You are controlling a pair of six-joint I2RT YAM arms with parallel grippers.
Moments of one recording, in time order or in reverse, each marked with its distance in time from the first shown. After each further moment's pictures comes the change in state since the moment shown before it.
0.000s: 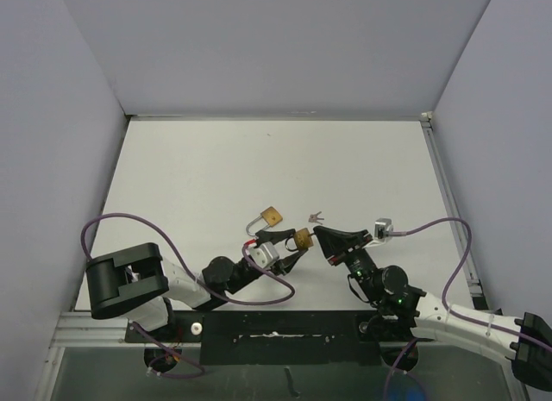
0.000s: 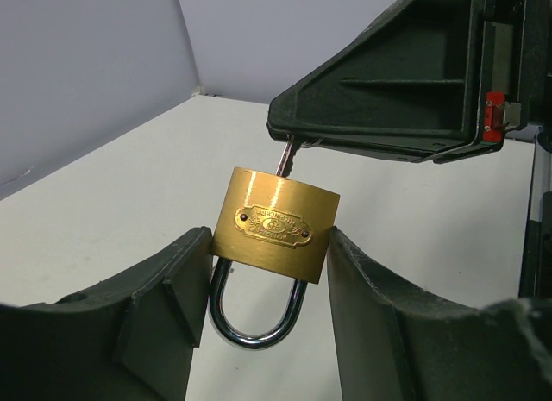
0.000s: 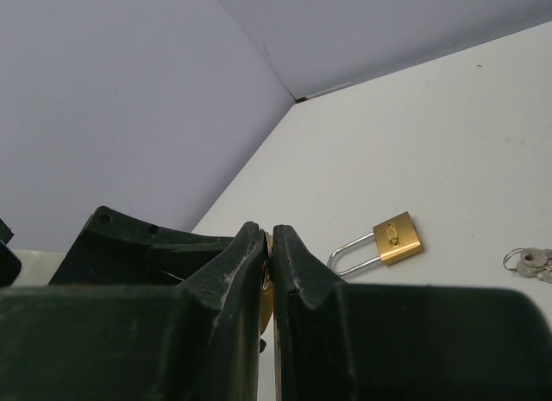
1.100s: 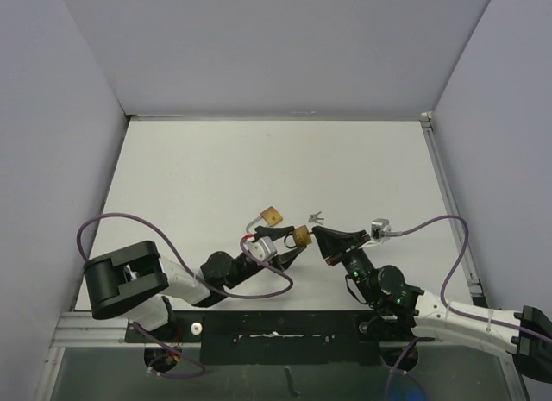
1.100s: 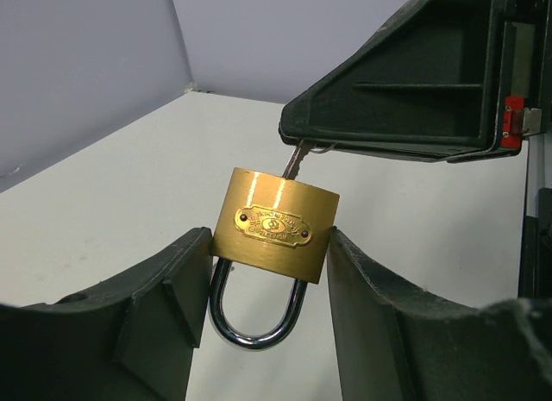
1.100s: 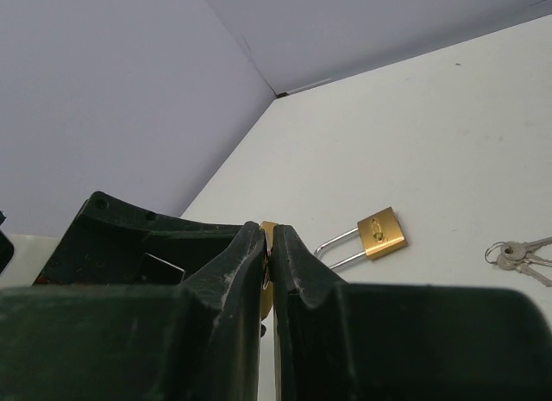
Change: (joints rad) left arm 0.059 -0.008 -0.011 -0.015 0.093 -0.041; right arm 0.062 0.034 0.023 -0.028 0.078 -0.051
